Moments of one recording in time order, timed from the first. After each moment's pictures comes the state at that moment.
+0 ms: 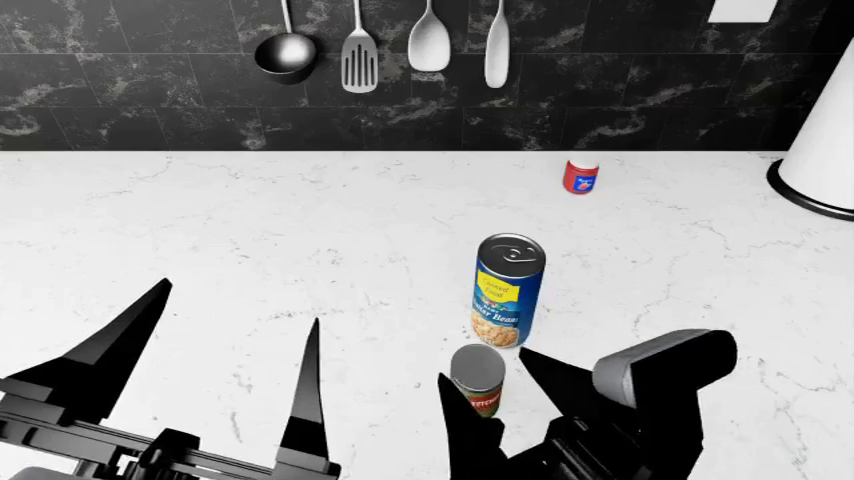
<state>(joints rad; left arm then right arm) -1.47 -1.04 2.21 1.05 -0.54 0.08 -1.57 1.54 0.88 -2.43 -0.80 1.16 -0.69 1.01</state>
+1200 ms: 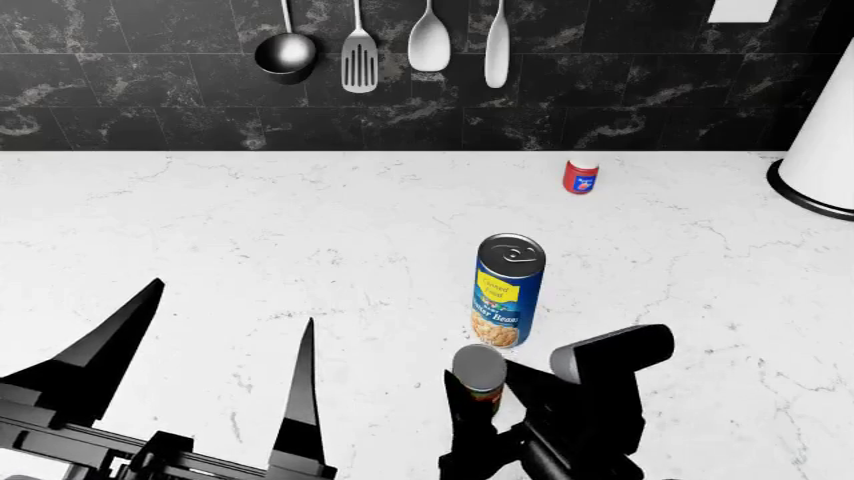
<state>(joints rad) -1.47 -1.06 2.22 1.05 -0.51 0.09 -1.57 1.44 0.79 -2.38 -0.59 1.32 -0.70 0.88</state>
